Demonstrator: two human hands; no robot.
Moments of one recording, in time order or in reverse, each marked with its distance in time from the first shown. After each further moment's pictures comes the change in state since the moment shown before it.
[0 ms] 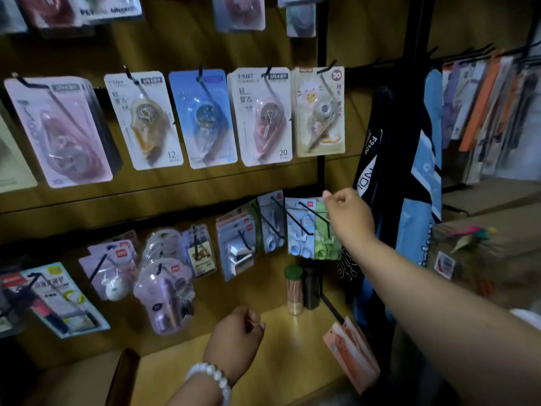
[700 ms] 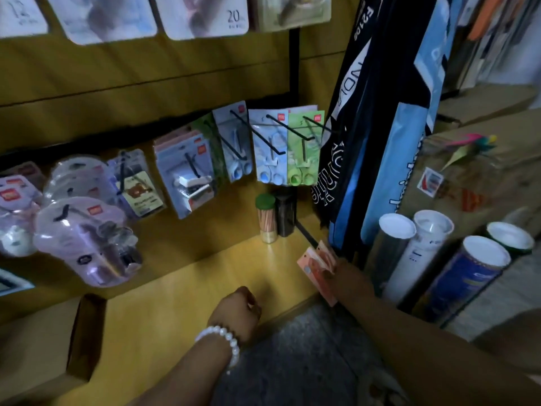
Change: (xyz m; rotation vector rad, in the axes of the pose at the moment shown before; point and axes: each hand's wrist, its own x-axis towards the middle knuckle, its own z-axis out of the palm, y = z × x) left_hand 0.021 -0.062 0.112 0.277 -0.296 -0.097; right_hand -0.115 0.255 0.054 -0.433 -0.499 0.483
